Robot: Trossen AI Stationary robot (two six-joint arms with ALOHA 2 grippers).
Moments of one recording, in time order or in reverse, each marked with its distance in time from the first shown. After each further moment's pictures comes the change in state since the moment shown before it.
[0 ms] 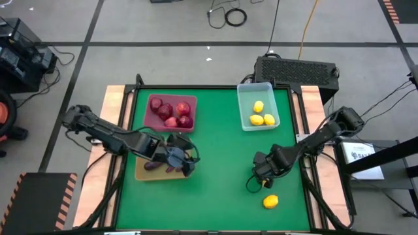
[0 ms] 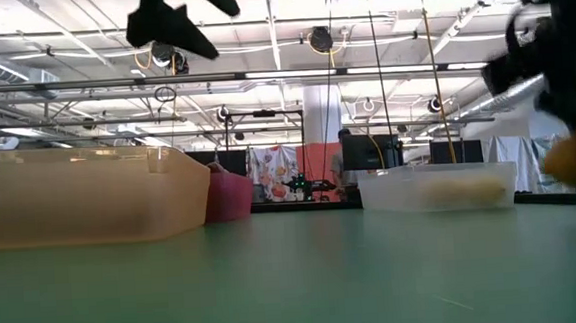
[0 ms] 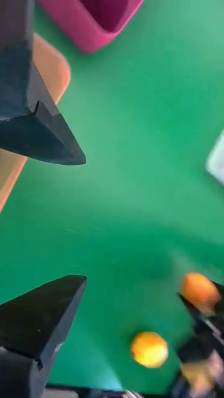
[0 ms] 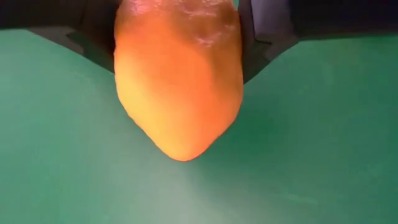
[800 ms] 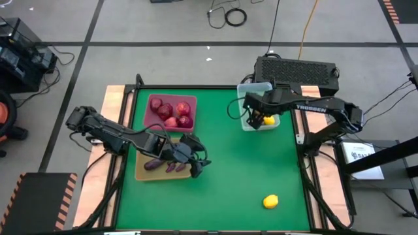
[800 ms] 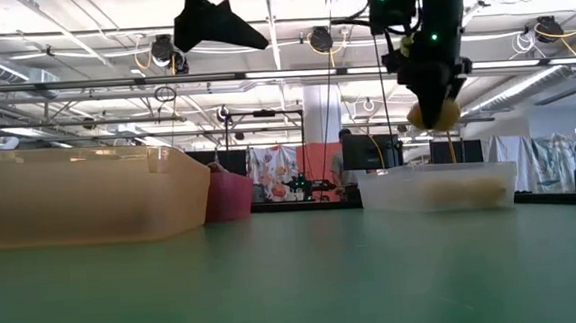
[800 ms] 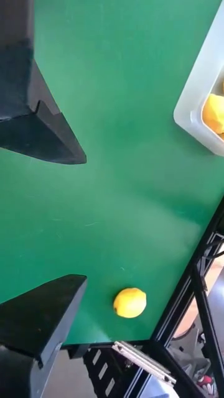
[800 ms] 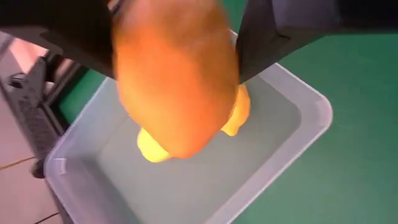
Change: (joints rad) left arm 0.048 0.073 0.000 0.260 0.098 0.164; right arm -0.797 -0.043 0.311 -0.187 0.347 -0.598
